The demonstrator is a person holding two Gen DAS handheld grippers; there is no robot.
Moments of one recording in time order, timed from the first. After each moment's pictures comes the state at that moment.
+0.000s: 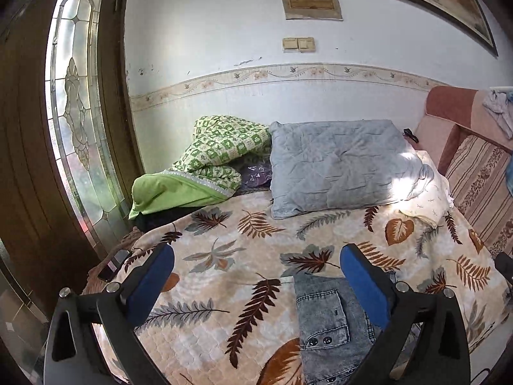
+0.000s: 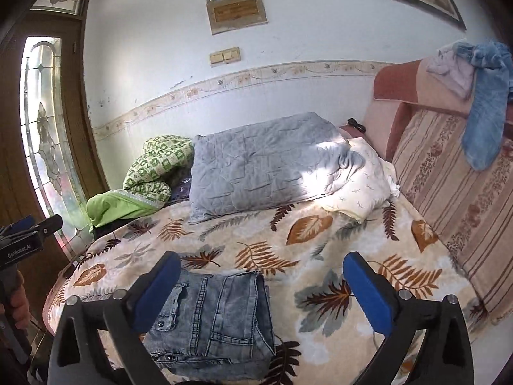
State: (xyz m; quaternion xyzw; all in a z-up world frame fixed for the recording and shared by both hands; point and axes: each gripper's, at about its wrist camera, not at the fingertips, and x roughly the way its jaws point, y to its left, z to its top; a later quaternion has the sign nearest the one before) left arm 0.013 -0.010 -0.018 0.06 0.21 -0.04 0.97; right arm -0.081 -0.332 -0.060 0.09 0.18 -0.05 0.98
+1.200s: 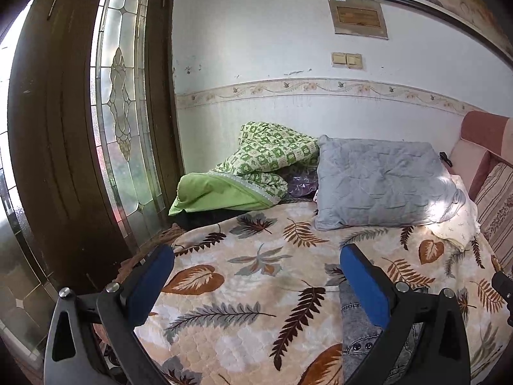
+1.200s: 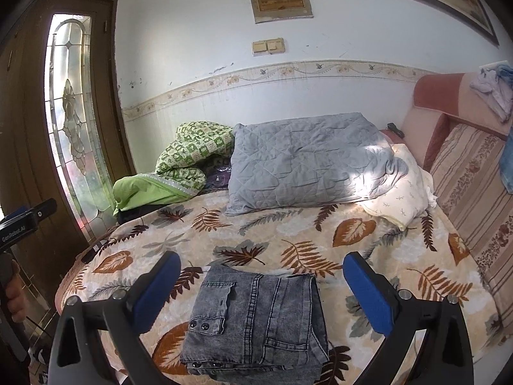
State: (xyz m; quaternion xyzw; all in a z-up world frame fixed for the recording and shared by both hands) left arm -0.001 0.056 -0.008 0.03 0.19 0.03 0.98; right arm -0.055 -0.264 -0.058 0.07 0.20 -0.01 0.98
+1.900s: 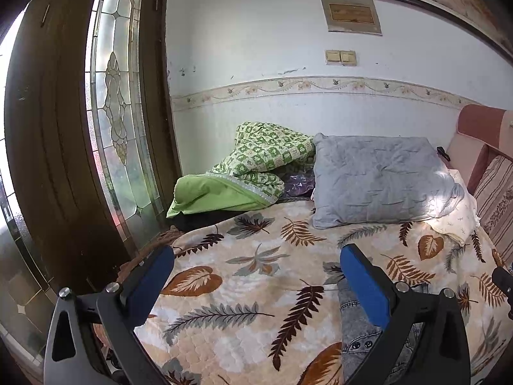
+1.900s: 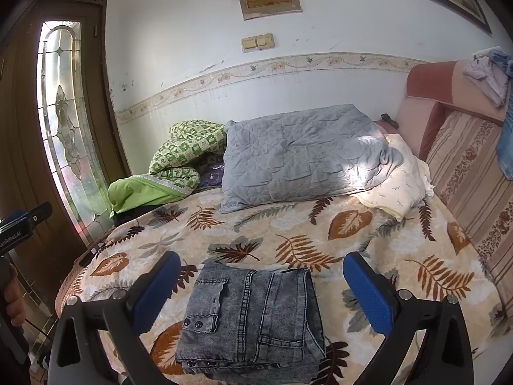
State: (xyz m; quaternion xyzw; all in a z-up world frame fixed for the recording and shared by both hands) left arm 0.000 0.051 -0.007 0.04 0.19 0.03 0.98; right arm -0.055 -0.273 -0.063 0.08 0.20 -0.01 0.98
